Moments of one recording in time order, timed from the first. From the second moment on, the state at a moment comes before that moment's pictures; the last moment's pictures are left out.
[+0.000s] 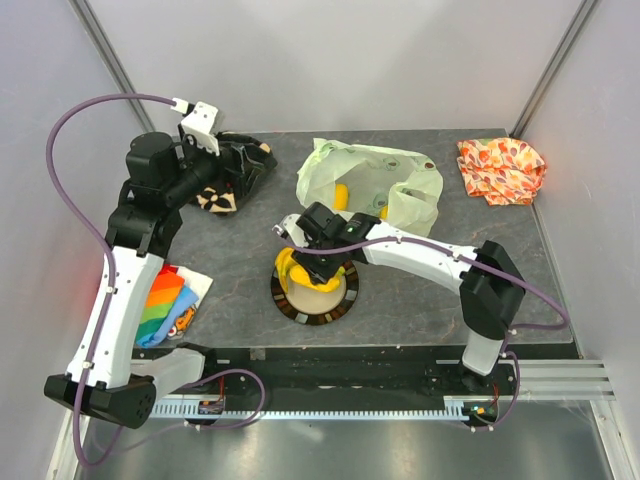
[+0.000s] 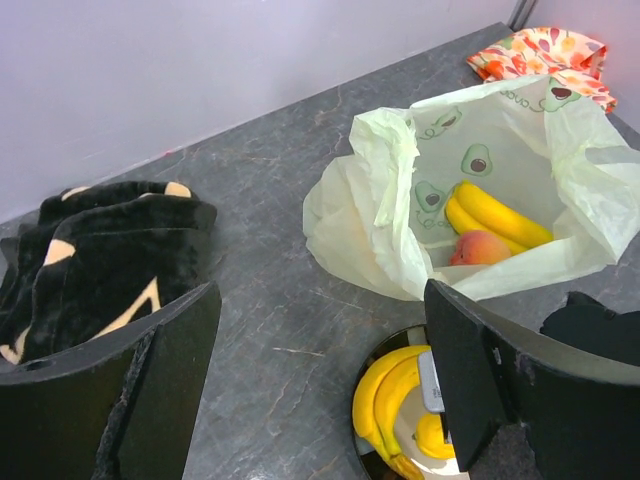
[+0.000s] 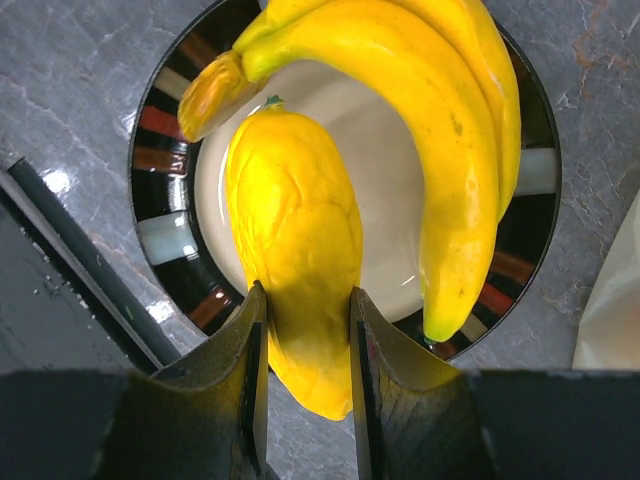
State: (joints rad) left arm -0.23 1.13 1.44 -0.52 0.30 0.05; right arm 0.95 1.79 1.44 -0.69 -0.10 -0.05
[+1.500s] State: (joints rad) left arm -0.22 1.19 1.40 -0.47 0.46 -0.05; right arm 0.83 1.79 1.81 -0.98 0.04 0.00
